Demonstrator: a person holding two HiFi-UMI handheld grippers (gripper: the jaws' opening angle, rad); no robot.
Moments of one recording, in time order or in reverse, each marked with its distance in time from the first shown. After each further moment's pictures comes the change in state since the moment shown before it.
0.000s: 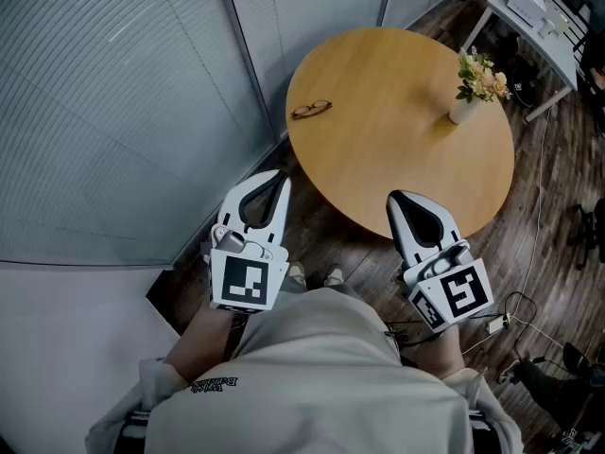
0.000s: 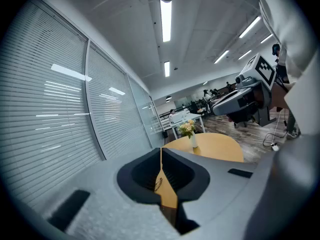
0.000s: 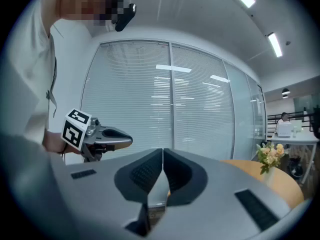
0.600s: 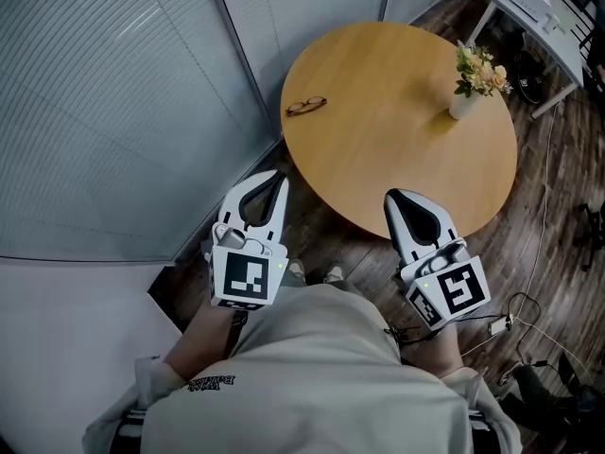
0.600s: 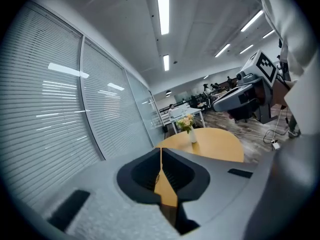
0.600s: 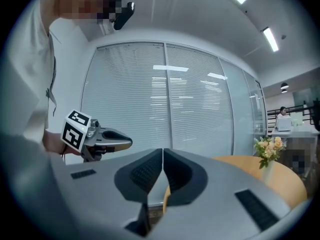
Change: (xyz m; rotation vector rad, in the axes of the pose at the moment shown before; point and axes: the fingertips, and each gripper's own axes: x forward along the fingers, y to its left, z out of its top) left arm 0.023 -0.025 -0.009 0.041 0.065 0.002; right arm -0.012 -0.030 -0.017 0.039 -0.002 0.013
